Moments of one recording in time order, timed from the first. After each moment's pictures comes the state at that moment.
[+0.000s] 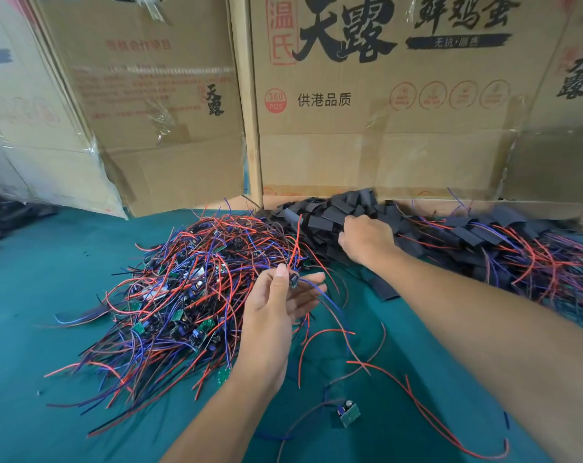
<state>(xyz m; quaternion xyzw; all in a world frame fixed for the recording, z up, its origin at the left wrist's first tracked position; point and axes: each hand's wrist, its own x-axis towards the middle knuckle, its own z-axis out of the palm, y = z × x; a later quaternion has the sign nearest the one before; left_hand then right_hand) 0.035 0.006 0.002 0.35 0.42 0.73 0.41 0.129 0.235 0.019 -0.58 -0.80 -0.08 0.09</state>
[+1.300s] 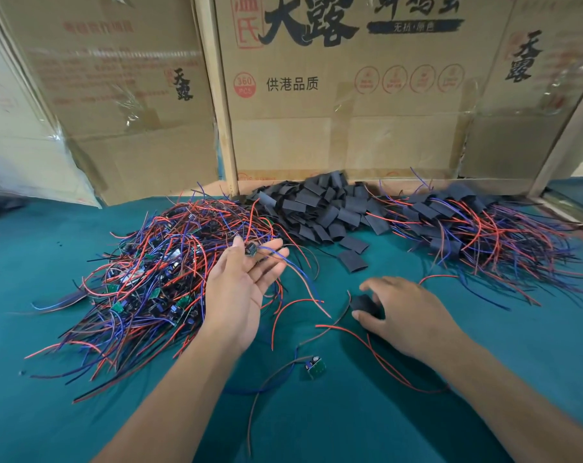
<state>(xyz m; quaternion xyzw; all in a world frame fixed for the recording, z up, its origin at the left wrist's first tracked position) 0.032 -0.001 0.015 0.27 0.35 0.77 0.46 0.262 0.051 -0.006 -0.51 -0.85 0.02 0.12</state>
